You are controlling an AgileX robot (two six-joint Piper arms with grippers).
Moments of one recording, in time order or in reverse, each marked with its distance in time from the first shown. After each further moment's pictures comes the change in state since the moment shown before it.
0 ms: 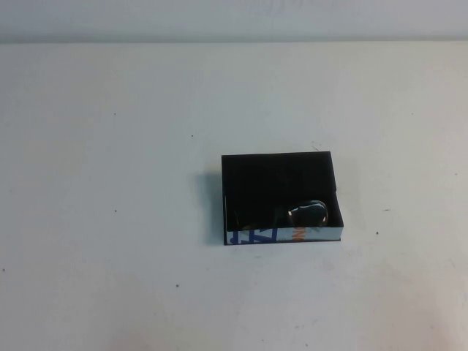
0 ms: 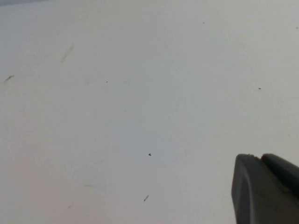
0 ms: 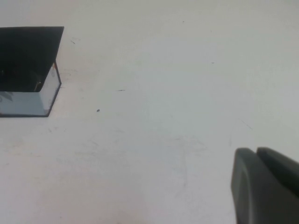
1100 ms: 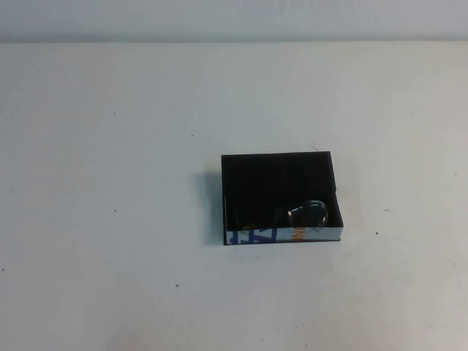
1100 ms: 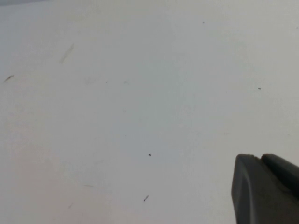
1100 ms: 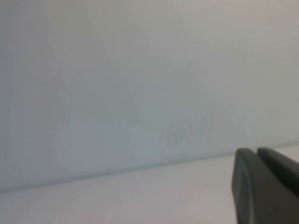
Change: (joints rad) right arm 0.000 -0.008 -0.441 0.339 0.024 0.000; left arm 0.000 0.000 0.000 0.000 0.000 0.000
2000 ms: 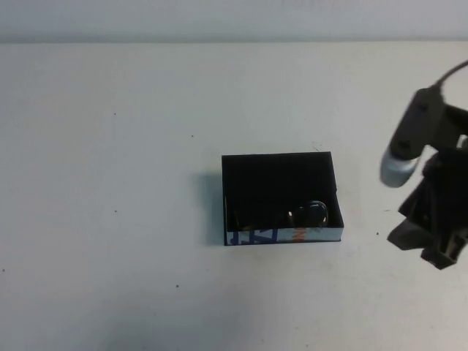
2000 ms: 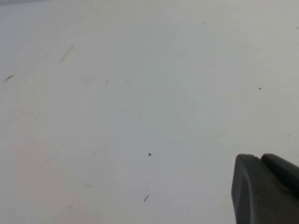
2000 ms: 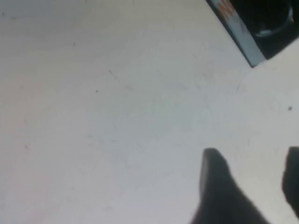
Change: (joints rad) right arm 0.368 1.318 -0.734 -0.252 0.760 -0.591; left arm 0.000 0.000 0.000 0.000 0.000 0.000
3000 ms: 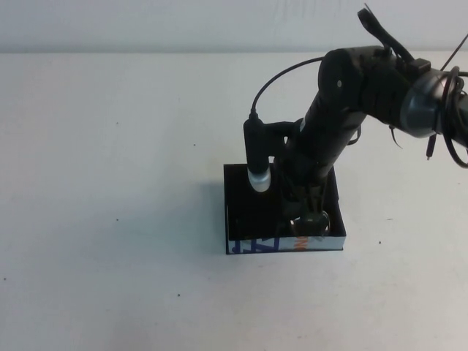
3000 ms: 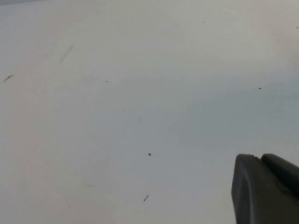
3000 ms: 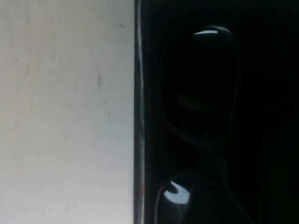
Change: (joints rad) right arm 0.135 0.775 -0.627 -0.031 -0.034 -0.500; left arm 0.000 0.000 0.000 0.000 0.000 0.000
